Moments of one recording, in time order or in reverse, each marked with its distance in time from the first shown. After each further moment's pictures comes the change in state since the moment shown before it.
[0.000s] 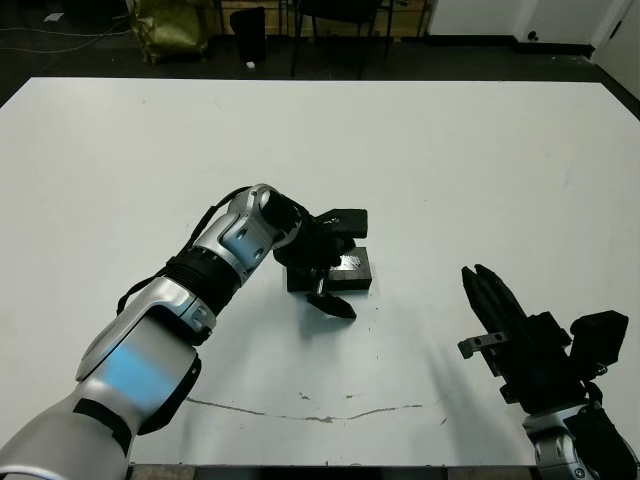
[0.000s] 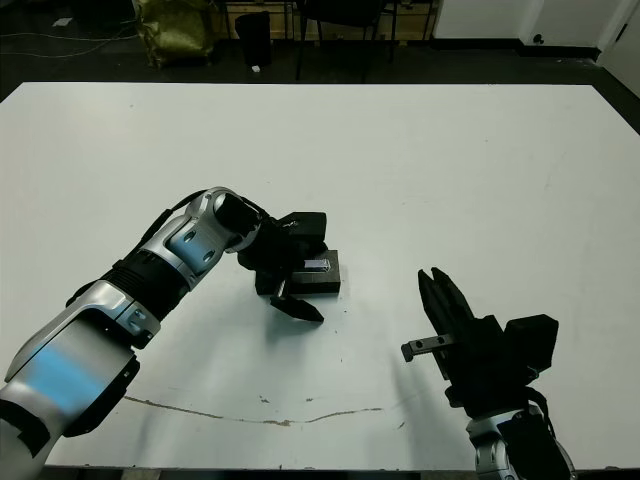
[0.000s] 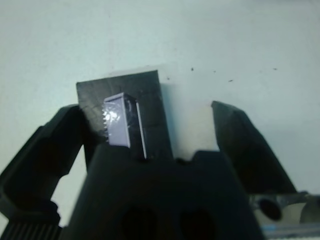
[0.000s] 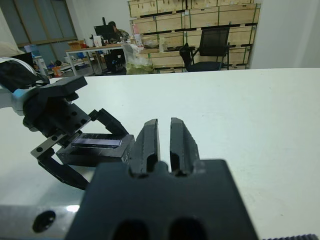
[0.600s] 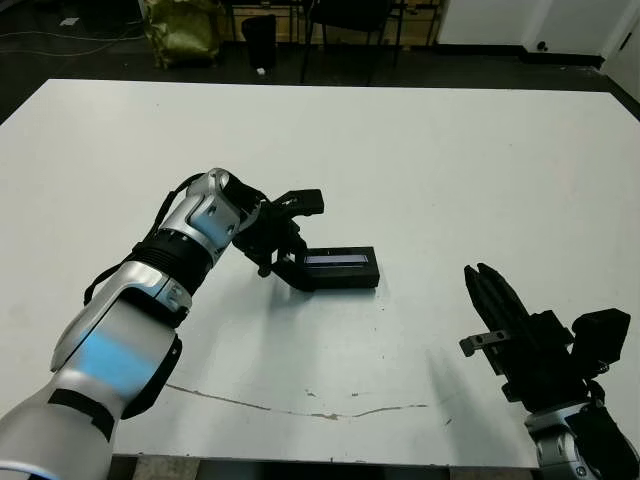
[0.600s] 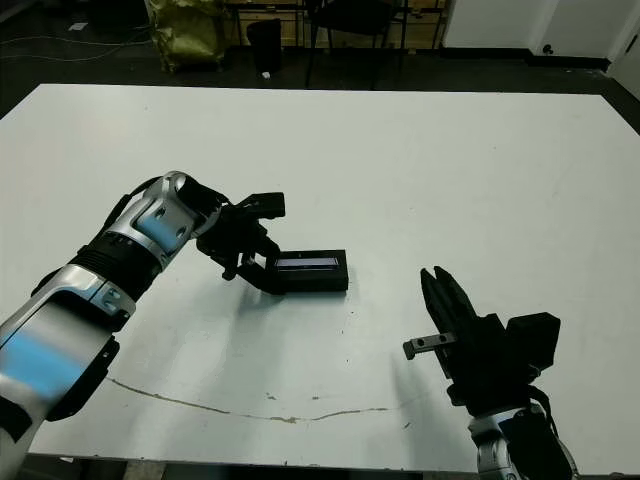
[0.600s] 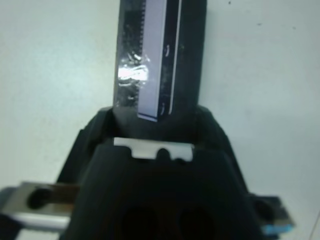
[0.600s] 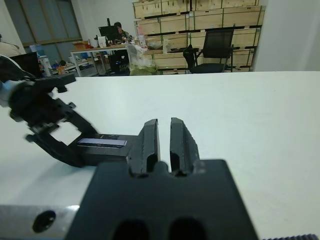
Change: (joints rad) left arm -0.028 0.014 0.050 0.053 0.017 0.139 -0.017; right arm -0.005 0.000 -0.006 0.011 0.000 -0.003 0.007
